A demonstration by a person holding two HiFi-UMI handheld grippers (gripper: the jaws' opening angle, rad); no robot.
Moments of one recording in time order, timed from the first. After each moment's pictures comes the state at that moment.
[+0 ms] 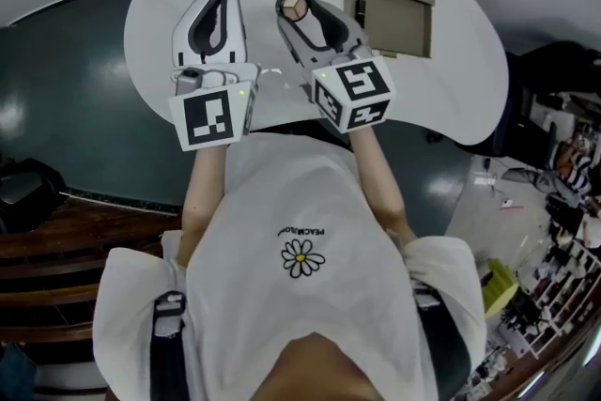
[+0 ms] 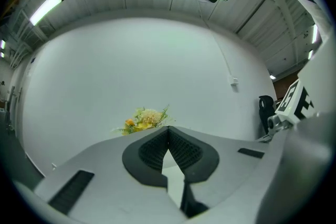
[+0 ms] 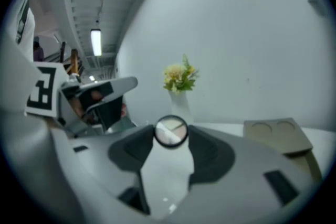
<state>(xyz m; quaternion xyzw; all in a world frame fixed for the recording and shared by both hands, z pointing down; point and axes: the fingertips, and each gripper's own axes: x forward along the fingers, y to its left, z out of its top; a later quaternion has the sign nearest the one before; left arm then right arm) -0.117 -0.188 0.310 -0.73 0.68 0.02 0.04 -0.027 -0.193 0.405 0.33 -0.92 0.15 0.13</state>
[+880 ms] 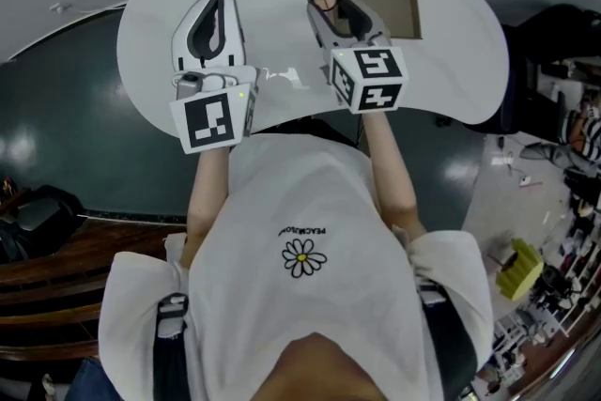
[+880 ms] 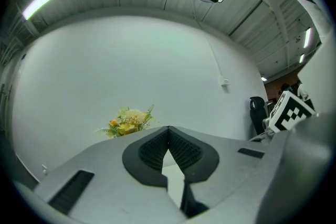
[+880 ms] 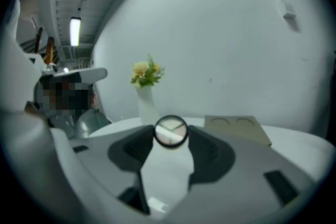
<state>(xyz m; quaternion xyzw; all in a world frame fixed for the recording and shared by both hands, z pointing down) -0.080 -0.194 0.305 -0.76 0.65 0.02 0.04 0.062 -0.224 0.421 0.45 -0.87 0.15 0.16</state>
